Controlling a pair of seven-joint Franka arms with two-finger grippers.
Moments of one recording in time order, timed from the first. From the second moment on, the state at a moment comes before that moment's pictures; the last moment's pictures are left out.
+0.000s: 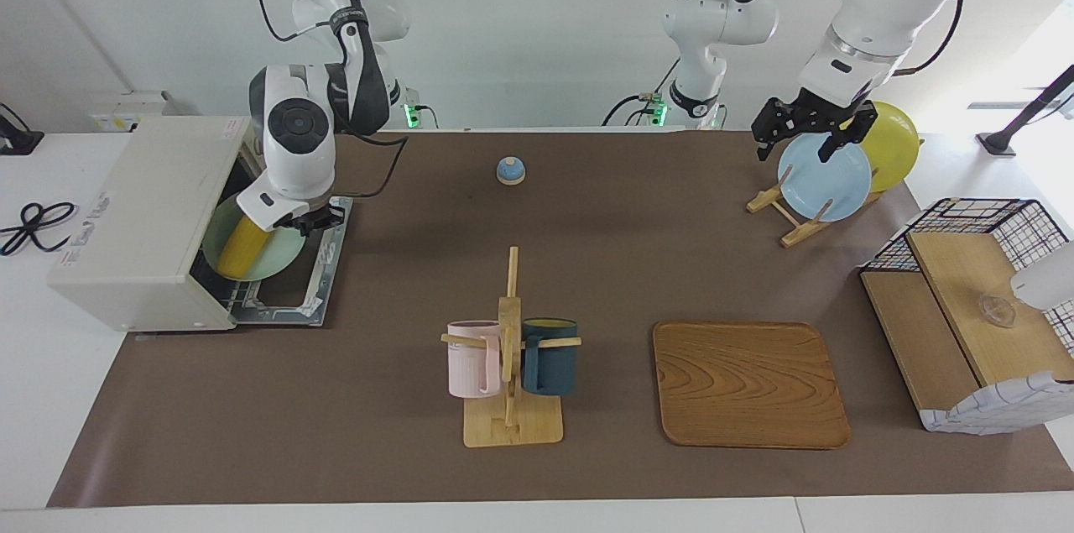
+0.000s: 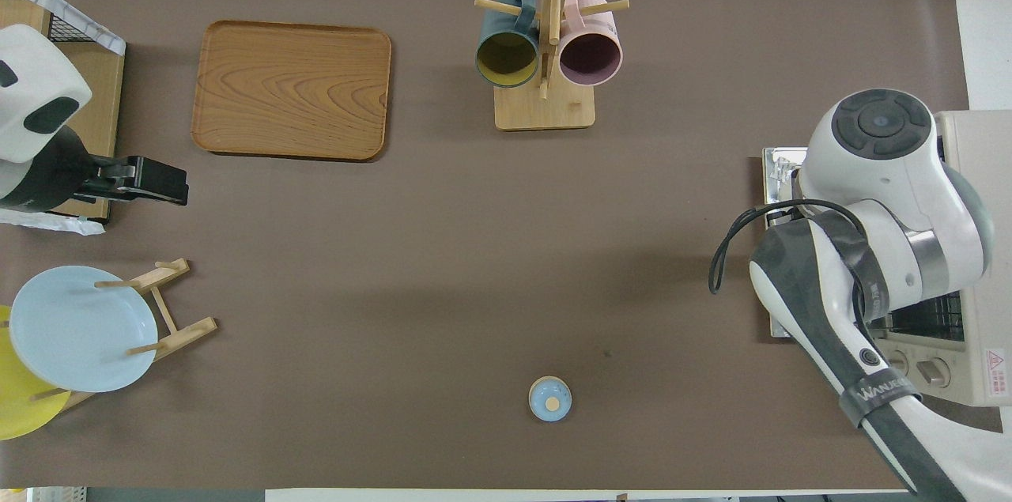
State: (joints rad) left arm -0.19 -0.06 0.01 -1.67 -0.01 1.59 -0.07; right arm -0.07 0.07 0.15 -2.06 -0.35 1.88 0.17
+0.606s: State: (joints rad) left arm -0.15 -0.06 -0.03 -1.67 -0.01 1.59 -0.07; right arm -0.17 0.07 0.15 -2.09 -0.35 1.93 0.07
